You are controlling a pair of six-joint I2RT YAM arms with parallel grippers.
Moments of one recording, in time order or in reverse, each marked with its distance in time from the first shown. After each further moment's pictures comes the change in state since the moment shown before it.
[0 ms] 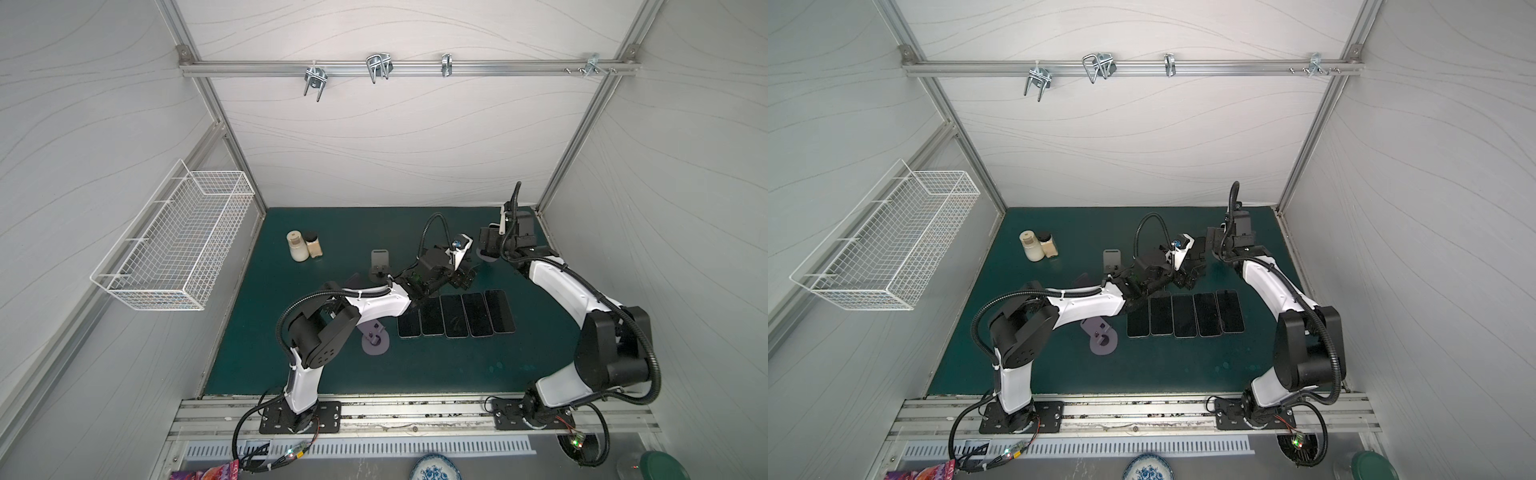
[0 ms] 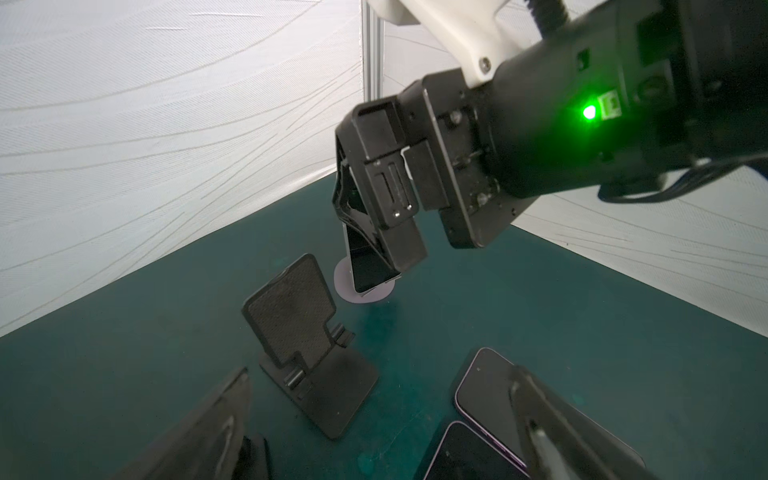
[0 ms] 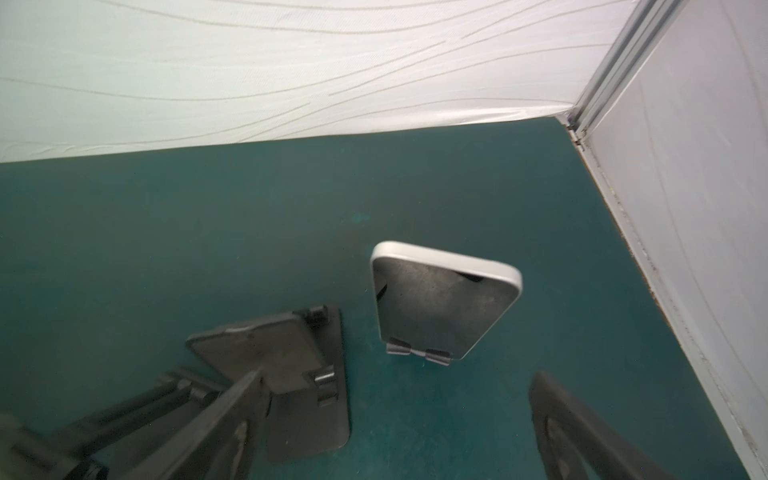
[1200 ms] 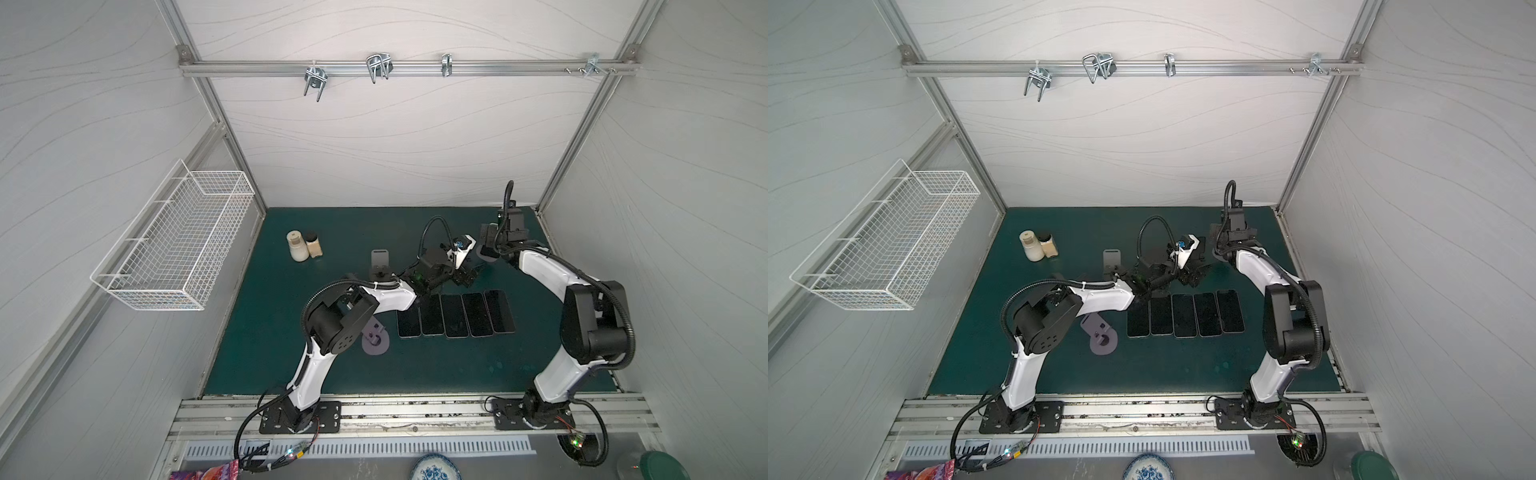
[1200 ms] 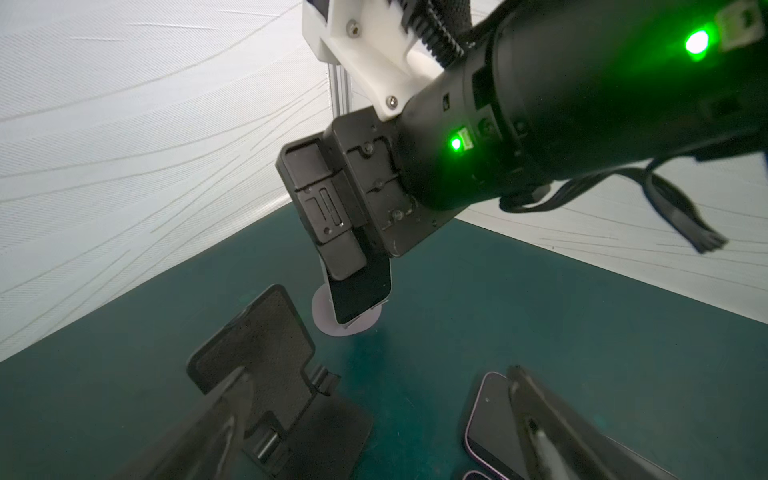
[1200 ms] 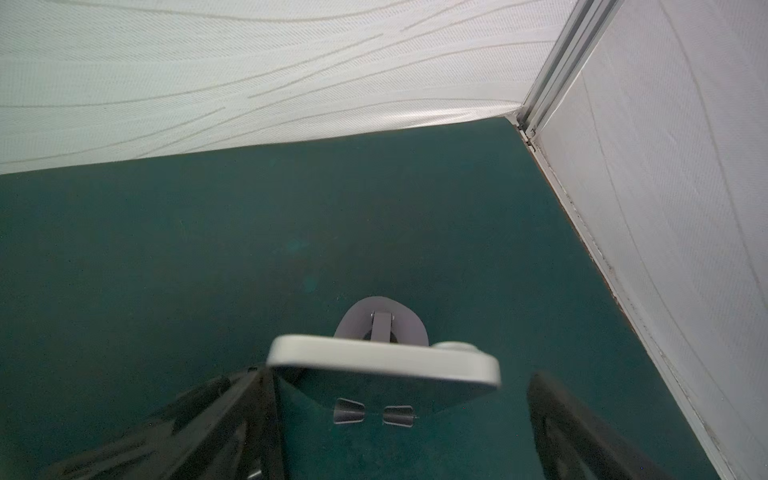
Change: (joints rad) left arm 0.045 0.150 0.063 0.159 0.146 0.055; right arm -0.013 0.178 0.068 0.083 0.138 0.005
